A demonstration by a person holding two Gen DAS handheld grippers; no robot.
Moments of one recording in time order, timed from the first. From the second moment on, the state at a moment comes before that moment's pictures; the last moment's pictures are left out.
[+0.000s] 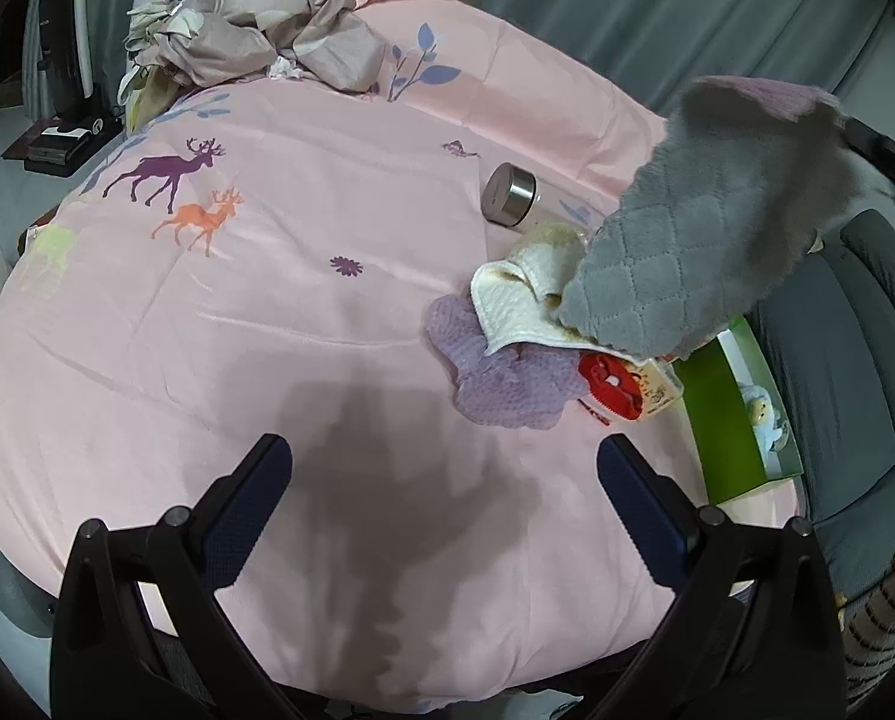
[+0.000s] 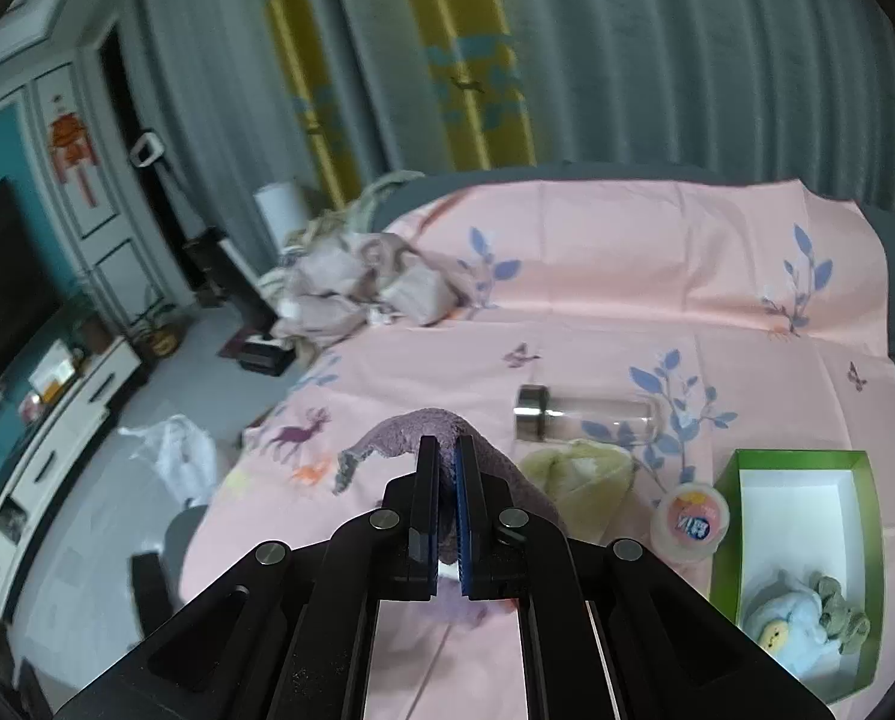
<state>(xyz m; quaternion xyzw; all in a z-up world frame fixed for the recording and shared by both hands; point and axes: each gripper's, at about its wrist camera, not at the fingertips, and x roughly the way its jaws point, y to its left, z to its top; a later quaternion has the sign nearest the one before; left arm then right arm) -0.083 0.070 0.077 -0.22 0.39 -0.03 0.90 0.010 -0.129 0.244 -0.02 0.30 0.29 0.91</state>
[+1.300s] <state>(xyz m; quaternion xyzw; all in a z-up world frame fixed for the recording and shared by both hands) -0.057 0.024 0.053 -0.19 0.42 -0.08 0.88 0.023 -0.148 0.003 0.00 0.57 0.28 0.77</state>
